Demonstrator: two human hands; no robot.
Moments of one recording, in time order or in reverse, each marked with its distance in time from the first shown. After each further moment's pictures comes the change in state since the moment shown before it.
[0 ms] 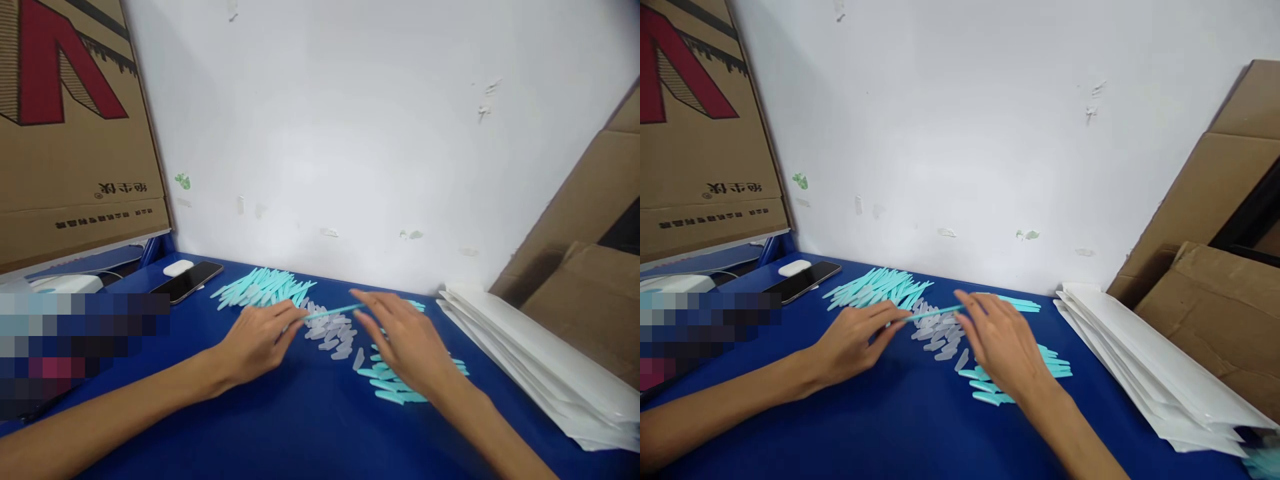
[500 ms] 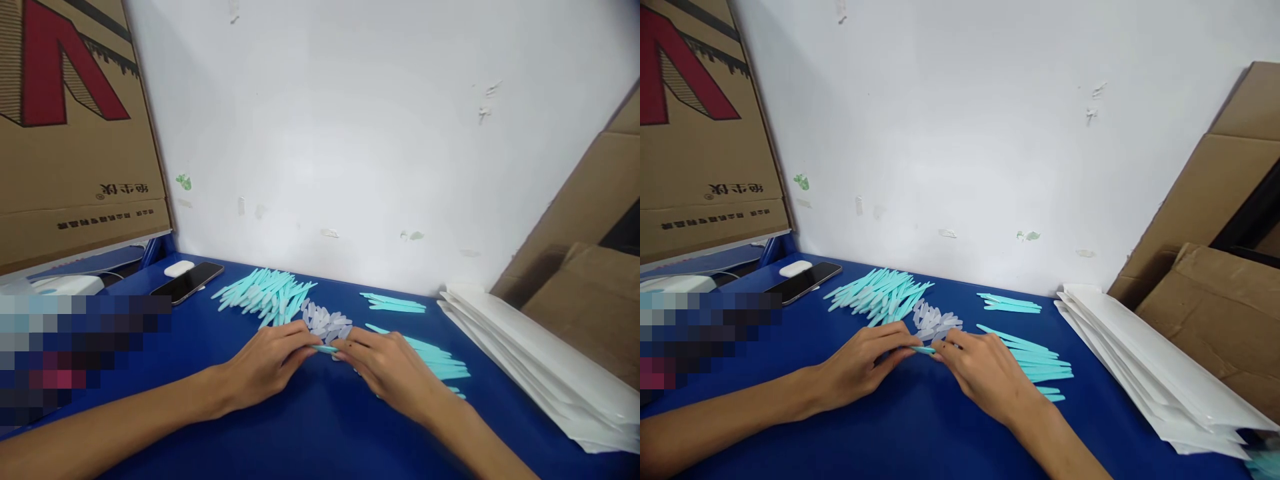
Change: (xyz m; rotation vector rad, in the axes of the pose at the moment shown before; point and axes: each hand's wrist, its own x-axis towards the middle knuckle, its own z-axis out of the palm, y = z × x) left_hand -0.009 0.016 0.010 -0.378 -0.141 0.017; right_hand -0.006 -0.023 0.005 0.173 -0.247 -0.235
